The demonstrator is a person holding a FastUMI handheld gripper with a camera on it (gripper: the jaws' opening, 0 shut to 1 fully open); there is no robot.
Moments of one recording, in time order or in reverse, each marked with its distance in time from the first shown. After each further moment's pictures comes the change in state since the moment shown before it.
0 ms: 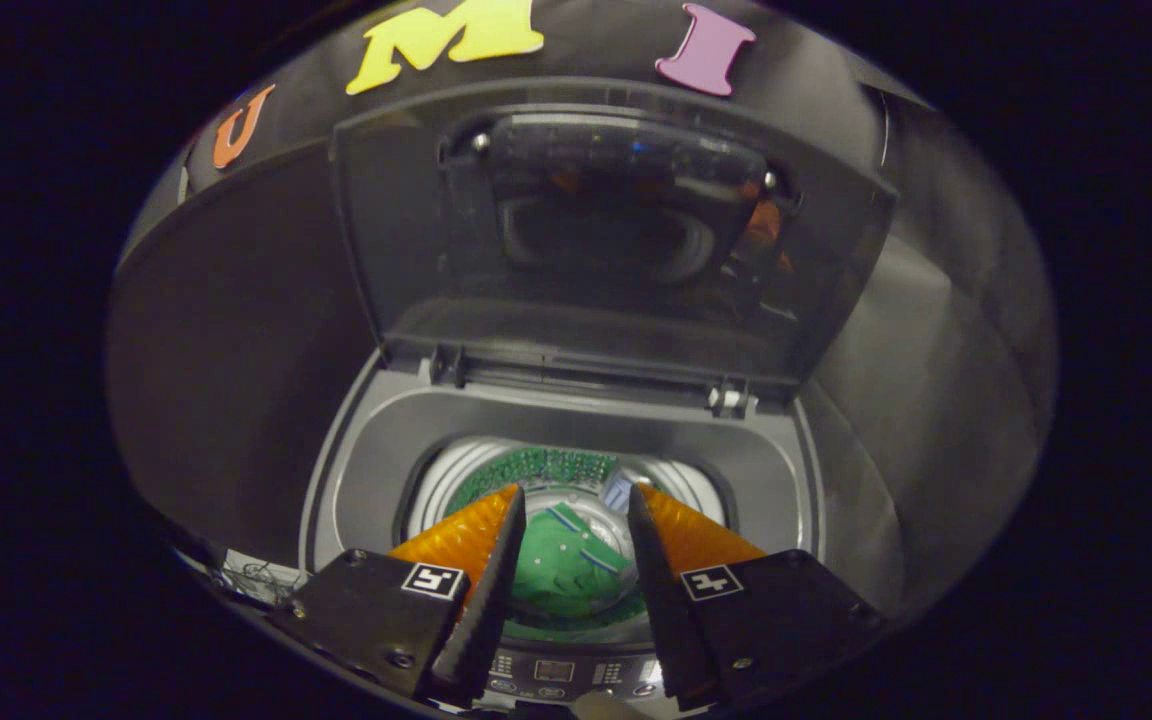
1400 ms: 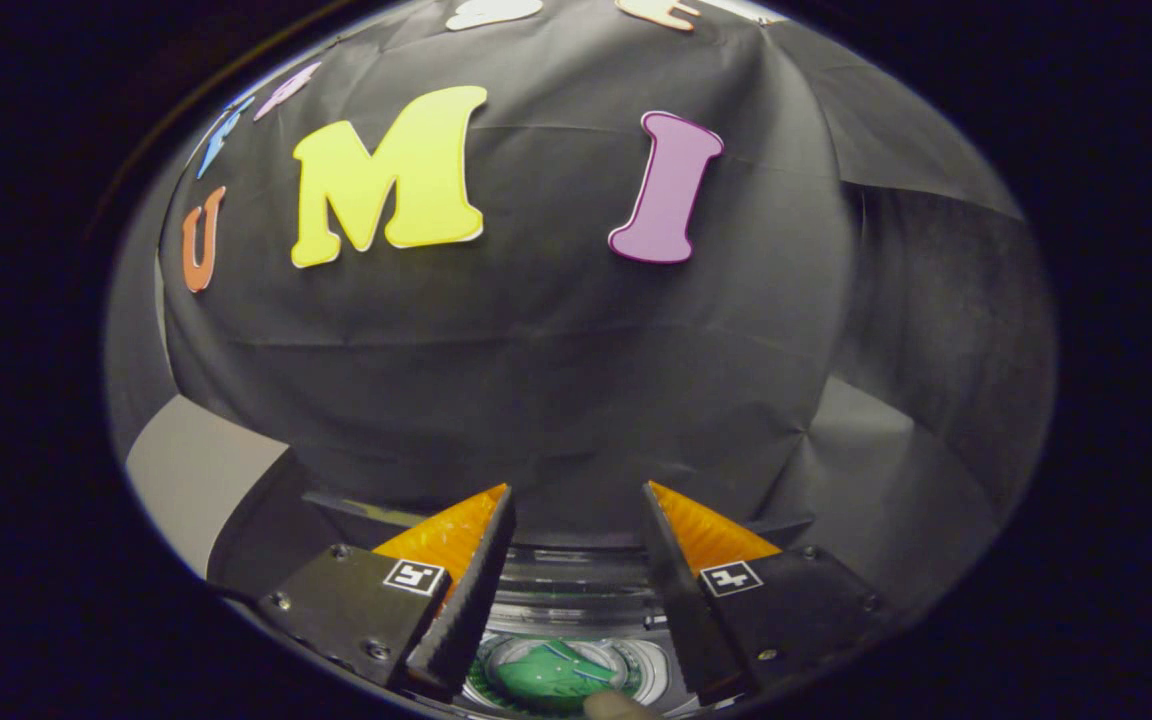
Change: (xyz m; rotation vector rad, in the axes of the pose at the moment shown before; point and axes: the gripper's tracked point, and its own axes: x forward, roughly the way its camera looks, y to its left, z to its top) arm -0.053 -0.032 0.241 0.080 -0.344 -0.036
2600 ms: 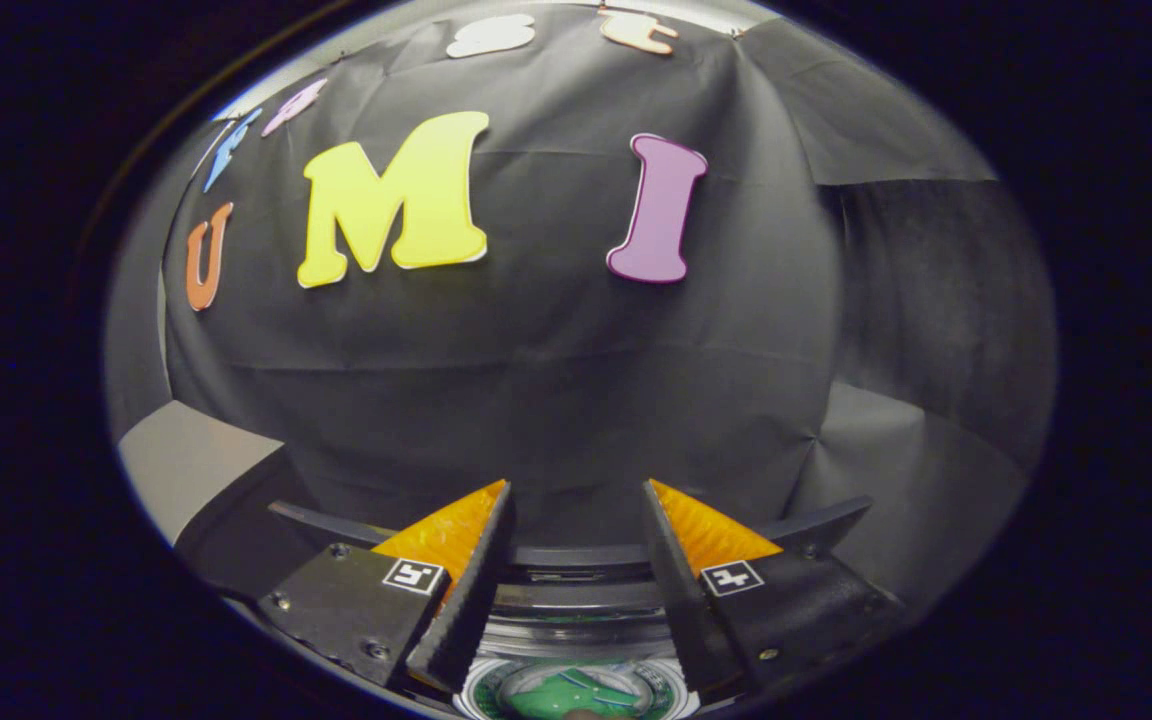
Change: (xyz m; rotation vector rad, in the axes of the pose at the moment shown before) arm 0.003 0.012 -0.028 0.044 -0.190 0.012
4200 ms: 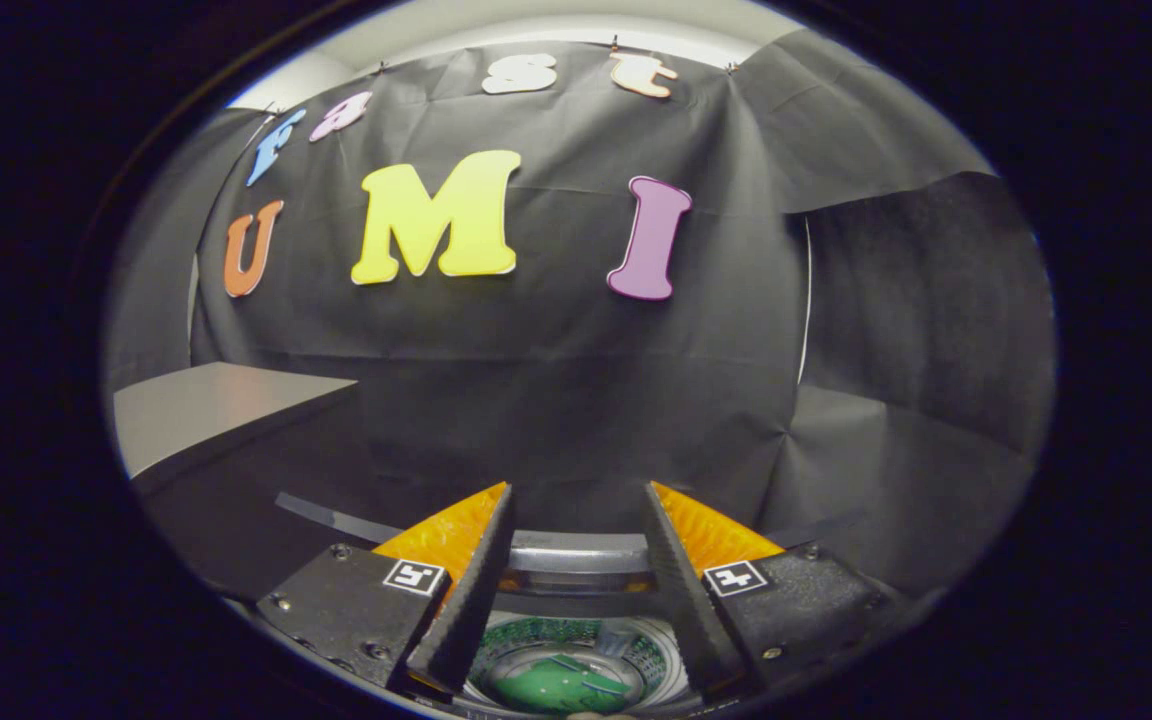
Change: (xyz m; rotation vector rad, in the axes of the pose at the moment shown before) arm -0.098 -0.004 -0.070 -0.039 -0.096 0.024
